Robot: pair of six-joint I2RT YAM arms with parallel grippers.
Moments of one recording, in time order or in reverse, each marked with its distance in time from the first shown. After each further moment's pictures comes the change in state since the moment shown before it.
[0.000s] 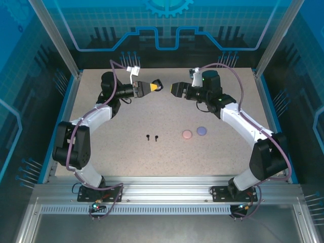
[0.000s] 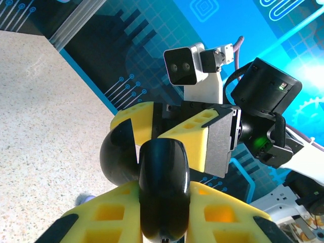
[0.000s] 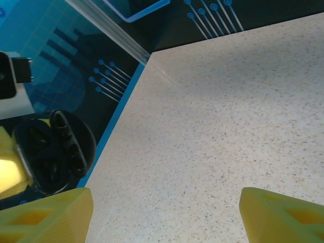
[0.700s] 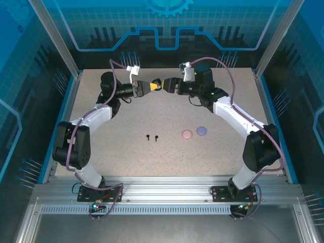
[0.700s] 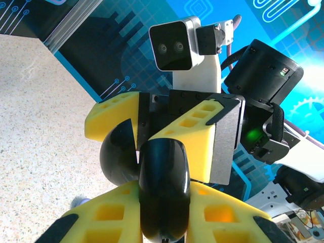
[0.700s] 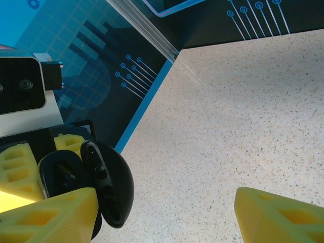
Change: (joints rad) left arm -0.001 0.000 0.000 0.034 0.002 -0.027; right arm 0.047 0.122 0.142 0.015 -0.056 0.000
